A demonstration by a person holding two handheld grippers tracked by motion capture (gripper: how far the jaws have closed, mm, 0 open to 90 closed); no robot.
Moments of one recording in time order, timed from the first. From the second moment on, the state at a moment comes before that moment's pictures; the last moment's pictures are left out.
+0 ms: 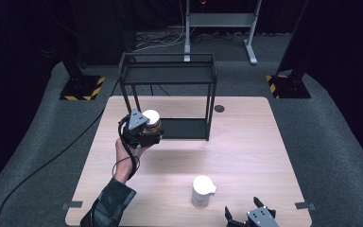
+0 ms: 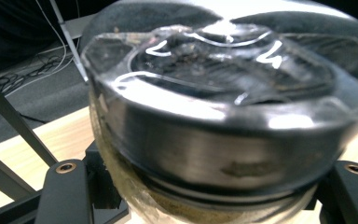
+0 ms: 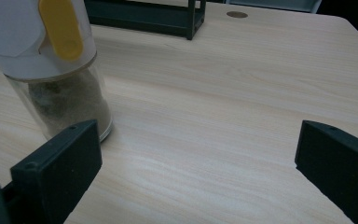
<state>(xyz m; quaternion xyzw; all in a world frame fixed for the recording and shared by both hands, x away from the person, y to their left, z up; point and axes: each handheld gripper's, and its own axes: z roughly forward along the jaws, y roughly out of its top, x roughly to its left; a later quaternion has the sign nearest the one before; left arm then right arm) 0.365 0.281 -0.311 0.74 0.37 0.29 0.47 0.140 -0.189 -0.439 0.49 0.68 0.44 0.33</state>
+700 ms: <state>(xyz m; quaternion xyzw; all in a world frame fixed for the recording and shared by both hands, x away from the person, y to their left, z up) 0.376 0.283 -0.289 0.74 0.37 0.28 0.48 0.139 -0.190 -0.438 0.49 0.68 0.44 0.33</state>
